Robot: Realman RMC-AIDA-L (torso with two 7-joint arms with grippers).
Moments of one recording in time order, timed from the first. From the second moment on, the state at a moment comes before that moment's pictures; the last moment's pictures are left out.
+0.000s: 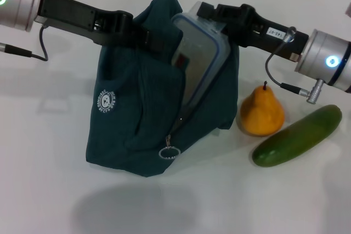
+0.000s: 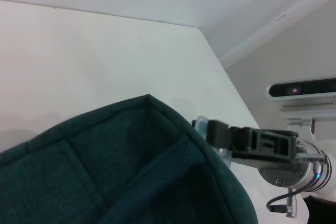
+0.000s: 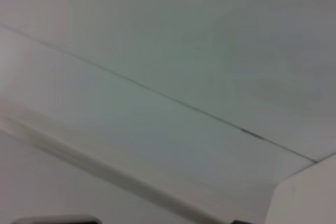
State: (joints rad) left arm -0.70 -1.99 0.83 1.08 2.07 1.83 -2.61; right arm 0.93 2.03 -0.94 0.10 -1.23 -1.39 1.74
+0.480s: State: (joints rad) left arm -0.69 -1.98 0.83 1.08 2.08 1.83 -2.61; right arm 0.89 2.03 -0.93 0.04 -1.23 -1.45 1.72
